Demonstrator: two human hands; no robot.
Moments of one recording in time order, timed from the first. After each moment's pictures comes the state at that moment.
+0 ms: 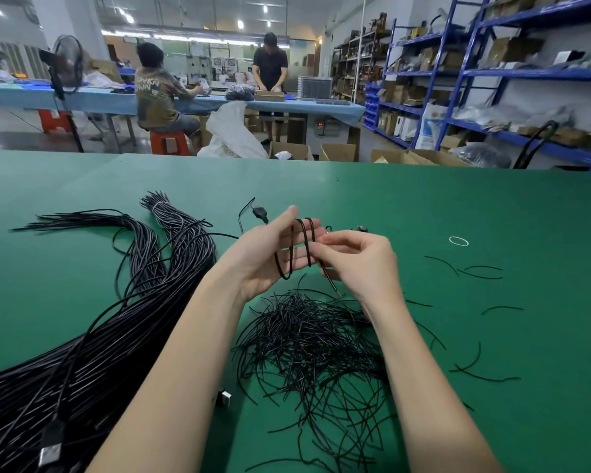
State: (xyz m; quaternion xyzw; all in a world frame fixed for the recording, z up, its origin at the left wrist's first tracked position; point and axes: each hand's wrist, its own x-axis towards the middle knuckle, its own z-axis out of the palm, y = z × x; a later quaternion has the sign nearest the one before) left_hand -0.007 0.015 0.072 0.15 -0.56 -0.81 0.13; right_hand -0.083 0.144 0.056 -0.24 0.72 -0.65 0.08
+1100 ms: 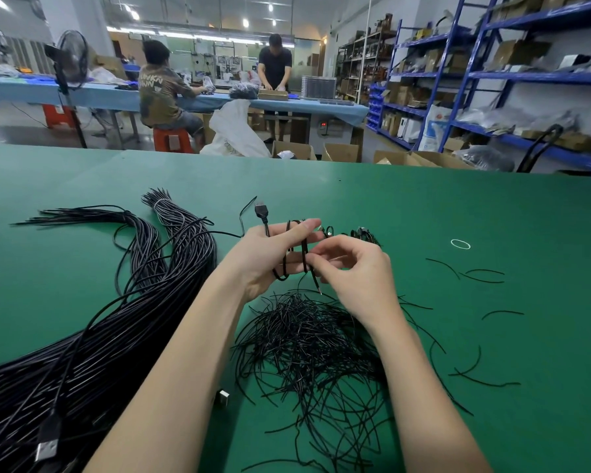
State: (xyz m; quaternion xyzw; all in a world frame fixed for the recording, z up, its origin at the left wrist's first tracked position) left_hand -0.002 0.021 0.070 0.16 -0.59 -0.77 0.18; right_hand -0.085 0.150 0.041 -0.37 0.73 -0.57 0.00
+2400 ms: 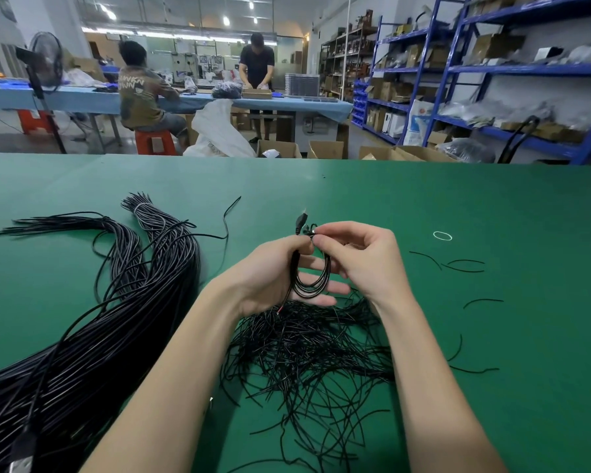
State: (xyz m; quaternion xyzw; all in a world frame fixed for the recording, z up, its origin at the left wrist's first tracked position) left_hand -0.003 0.054 0.072 0.09 -0.58 -0.81 0.01; right_hand -0.103 0.169 0.056 -0.30 0.68 -0.67 0.07
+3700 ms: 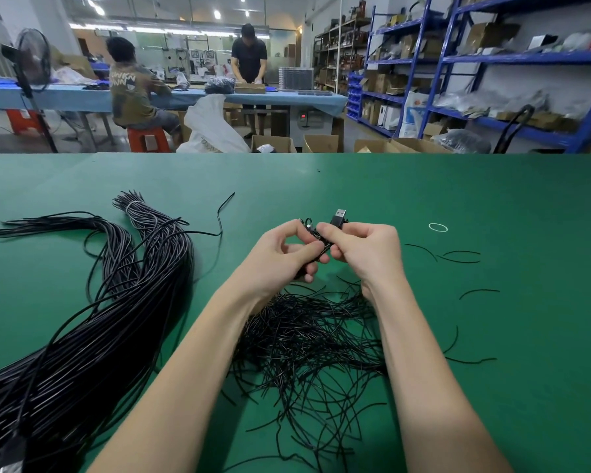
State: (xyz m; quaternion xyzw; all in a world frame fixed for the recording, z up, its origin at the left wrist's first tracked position) left_hand -0.016 0.057 0.057 0.09 -0.71 -0.67 0.18; right_hand -0.115 0.163 0.056 -0.14 0.71 -0.69 0.08
